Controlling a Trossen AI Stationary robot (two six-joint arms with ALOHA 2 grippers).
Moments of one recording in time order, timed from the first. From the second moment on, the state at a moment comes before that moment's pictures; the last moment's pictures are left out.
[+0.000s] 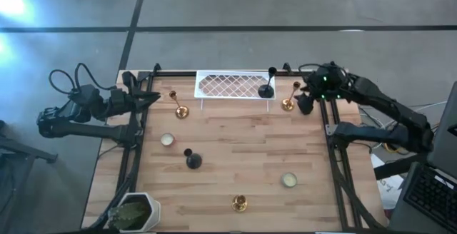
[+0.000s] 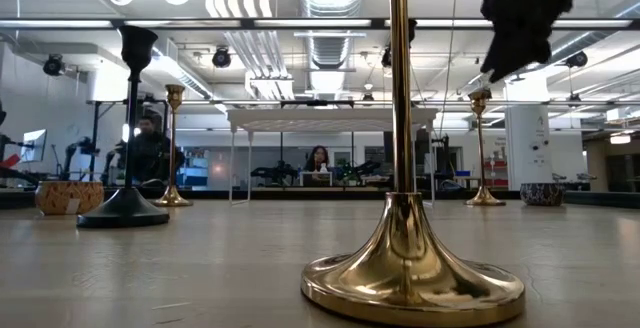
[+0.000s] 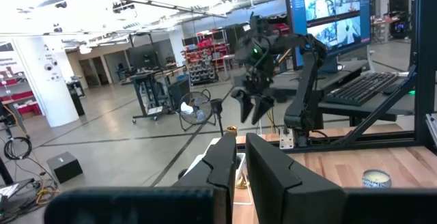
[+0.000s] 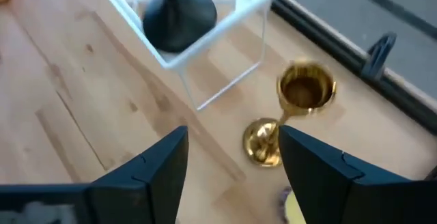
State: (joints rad) left arm 0.00 0.44 0.78 -0.29 -0.25 0.24; right arm -0.61 0.83 0.88 -0.87 -0.02 0.17
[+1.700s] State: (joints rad) left arm 0.00 0.44 0.78 -0.29 -0.25 0.26; right arm -0.61 0.69 0.20 0.08 0.29 0.33
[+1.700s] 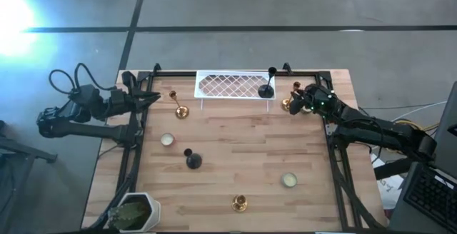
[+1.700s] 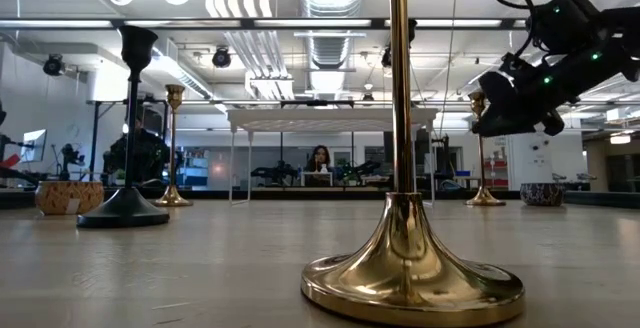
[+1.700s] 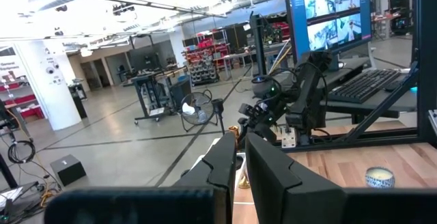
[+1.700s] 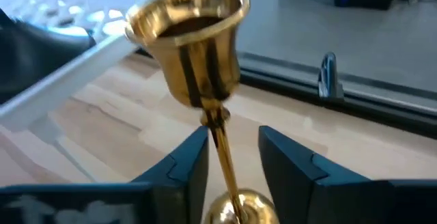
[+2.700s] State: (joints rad) left arm 0.00 0.44 0.78 -0.29 -0.25 0.28; right arm -0.79 0.98 0.95 -0.26 0.06 -0.04
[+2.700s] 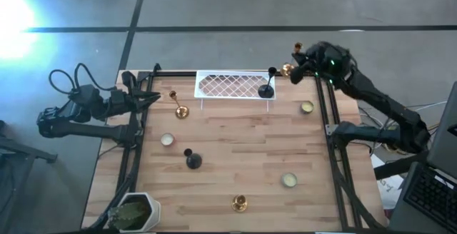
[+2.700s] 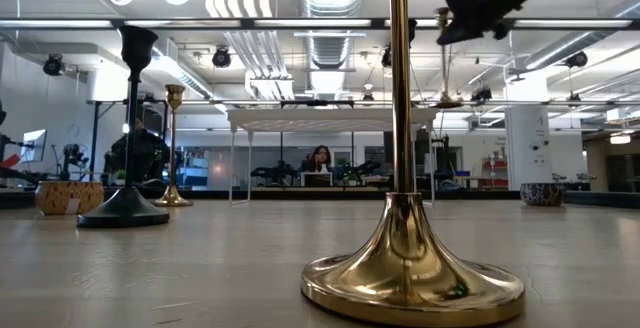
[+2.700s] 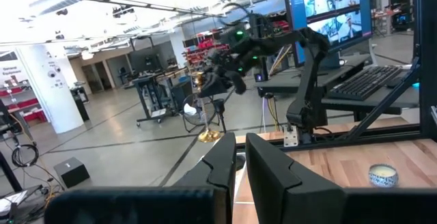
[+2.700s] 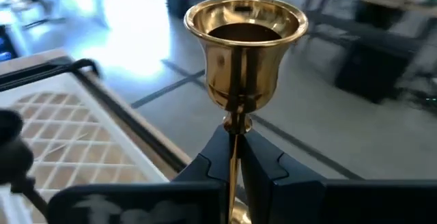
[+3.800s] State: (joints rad) left arm 0.00 0.44 0.78 -0.31 -0.25 0.25; right arm -1.08 1.60 1.41 -0.25 -1.29 -0.37
